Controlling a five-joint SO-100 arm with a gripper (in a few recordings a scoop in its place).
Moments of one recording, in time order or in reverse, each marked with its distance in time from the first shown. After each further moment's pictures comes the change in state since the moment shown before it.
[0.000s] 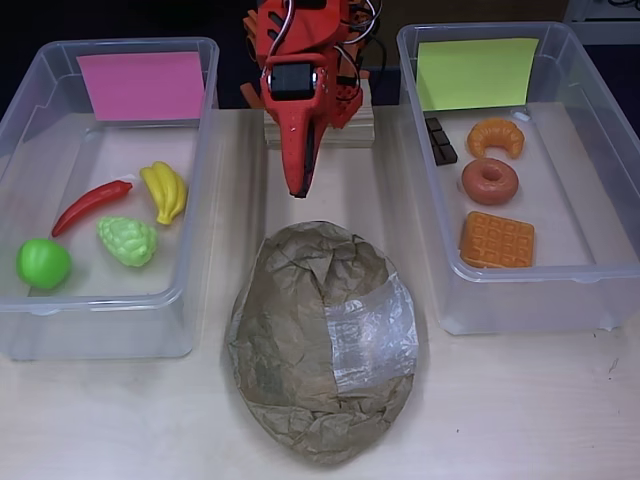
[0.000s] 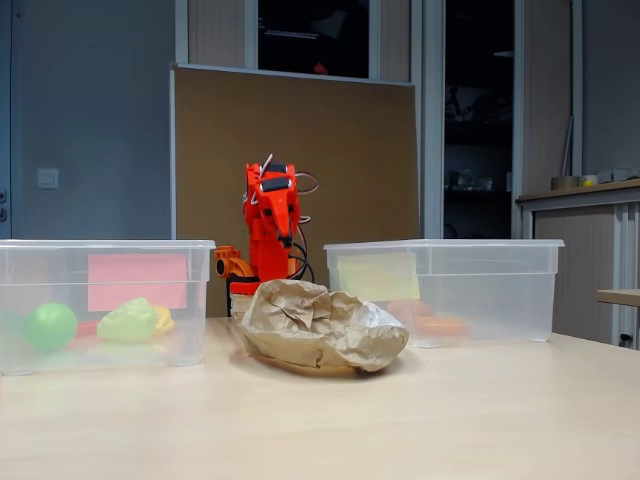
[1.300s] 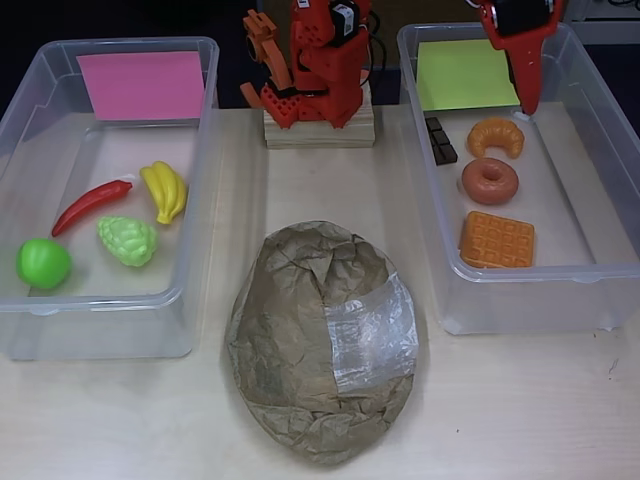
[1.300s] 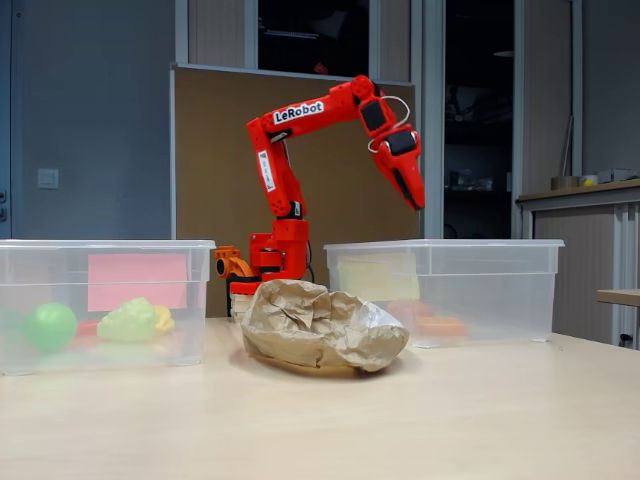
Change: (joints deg) arm -48.9 -73.1 -77.2 30.1 36.4
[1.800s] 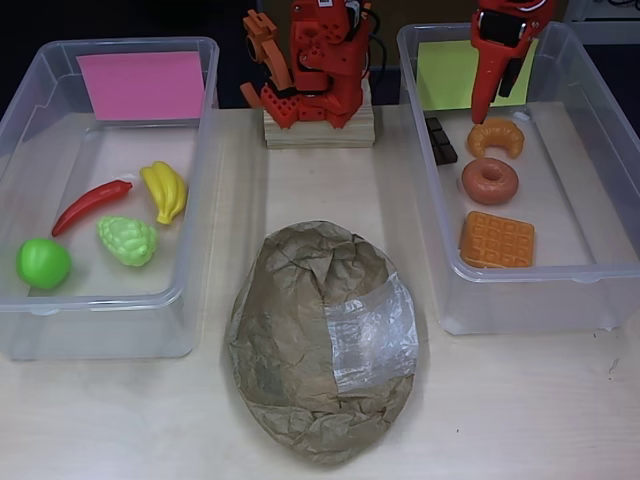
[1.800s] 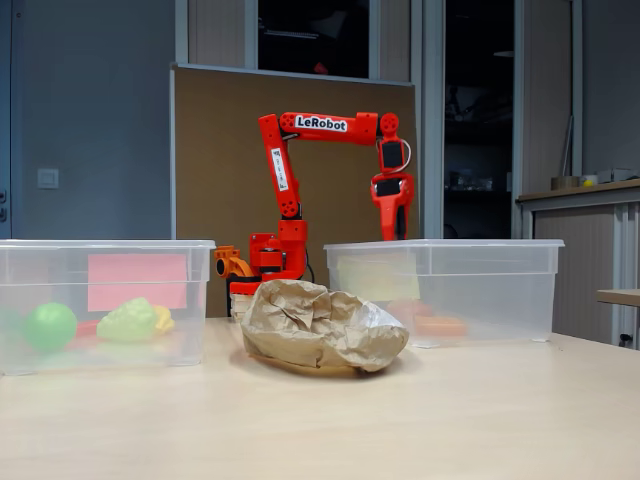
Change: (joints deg) arm -22.9 -11.4 1.8 8.6 56.7
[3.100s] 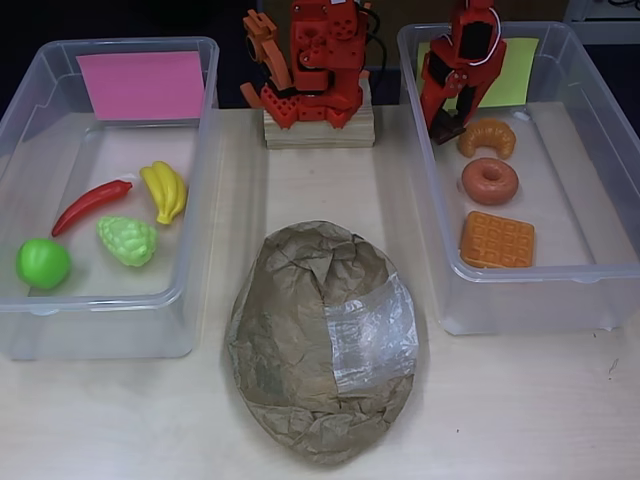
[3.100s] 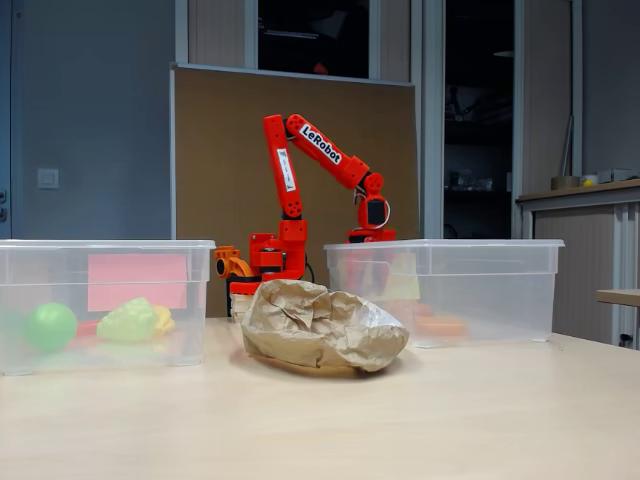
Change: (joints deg) arm -15.6 -1.6 38.8 -37.8 49.9
